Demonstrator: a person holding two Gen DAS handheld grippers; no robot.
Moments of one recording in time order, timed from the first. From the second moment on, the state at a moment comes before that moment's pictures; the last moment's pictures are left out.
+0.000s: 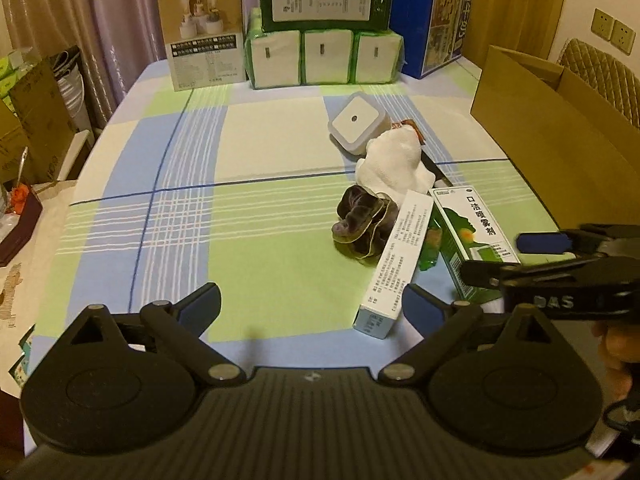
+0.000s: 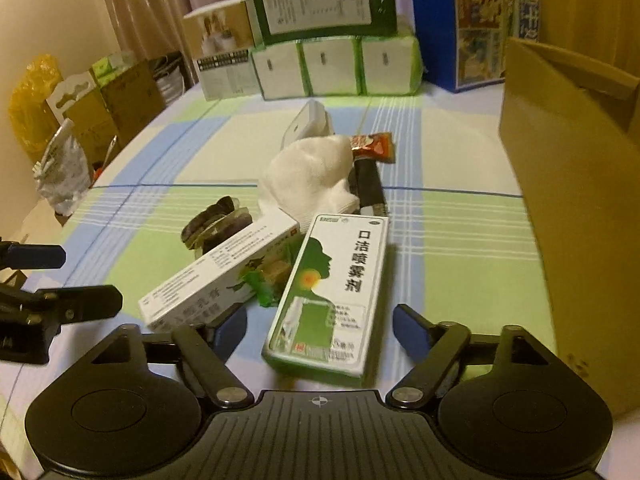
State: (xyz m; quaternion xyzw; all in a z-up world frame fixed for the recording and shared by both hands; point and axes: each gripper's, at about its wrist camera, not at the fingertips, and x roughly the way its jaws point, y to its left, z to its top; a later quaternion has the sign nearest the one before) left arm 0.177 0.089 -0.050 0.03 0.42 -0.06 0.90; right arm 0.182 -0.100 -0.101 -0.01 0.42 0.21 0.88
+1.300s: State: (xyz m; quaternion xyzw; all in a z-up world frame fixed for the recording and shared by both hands) left arm 0.191 0.018 -0.088 0.09 0.46 -0.13 0.87; right arm 0.172 -0.139 -0.111 -0.02 0.44 0.19 0.88
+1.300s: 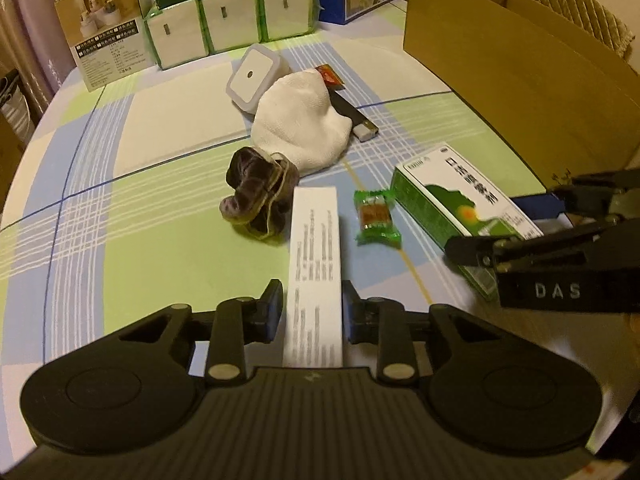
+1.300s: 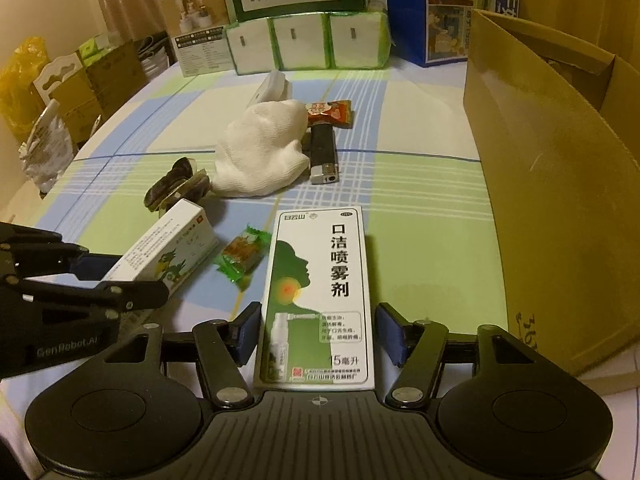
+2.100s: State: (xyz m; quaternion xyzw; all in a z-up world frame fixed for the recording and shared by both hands) left arm 0.157 0.028 -0.060 0.05 0.47 -0.10 0.88; right arm 0.132 -0.144 -0.071 -0.01 0.42 0.19 0.89
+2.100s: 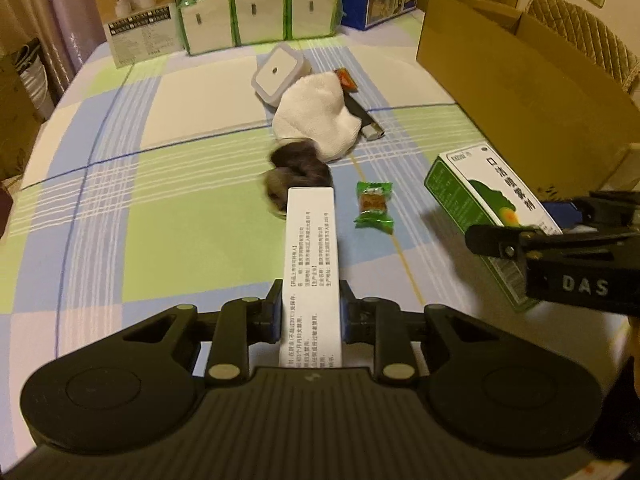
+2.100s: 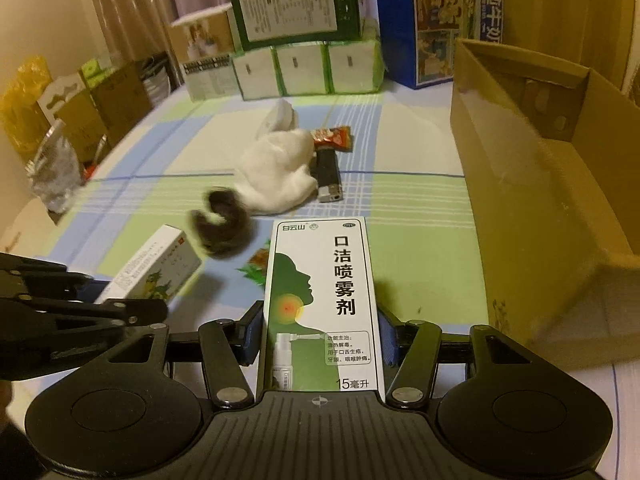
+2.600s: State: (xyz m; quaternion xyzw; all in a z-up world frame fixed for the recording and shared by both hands) left arm 0.112 -0.041 0.040 0.02 0.41 -0.14 0.90; right arm 0.080 -0.223 0.032 0.03 0.35 0.15 0.93
